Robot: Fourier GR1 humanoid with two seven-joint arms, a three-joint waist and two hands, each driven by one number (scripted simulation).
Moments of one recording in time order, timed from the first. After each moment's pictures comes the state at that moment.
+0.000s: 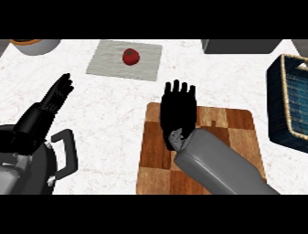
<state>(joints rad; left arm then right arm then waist) -0.18 0.47 -0.21 -1.53 0.22 0.04 -0.07 -0.72 -0.08 0.67 -1.30 0.82 0.36 1.09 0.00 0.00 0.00</state>
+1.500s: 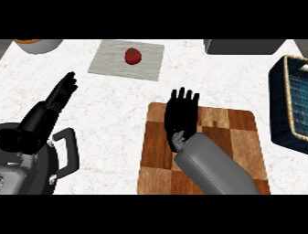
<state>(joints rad) -0.17 0.36 -0.13 -1.57 0.10 -0.04 -0.01 -0.63 -0.01 0.59 -1.17 1.00 0.35 1.02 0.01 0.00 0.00</state>
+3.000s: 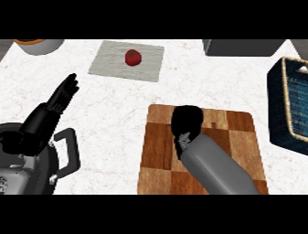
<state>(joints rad) -0.16 0.28 -0.06 -1.59 0.03 -0.11 0.01 -0.61 -0.01 0.57 -1.02 1.01 0.39 0.92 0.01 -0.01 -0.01</state>
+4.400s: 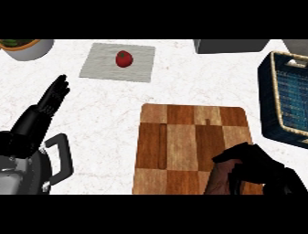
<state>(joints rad) -0.13 0.29 -0.01 -1.60 0.03 -0.11 0.02 0.07 -0.21 0.50 -2.35 0.74 0.05 0.64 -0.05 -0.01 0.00</state>
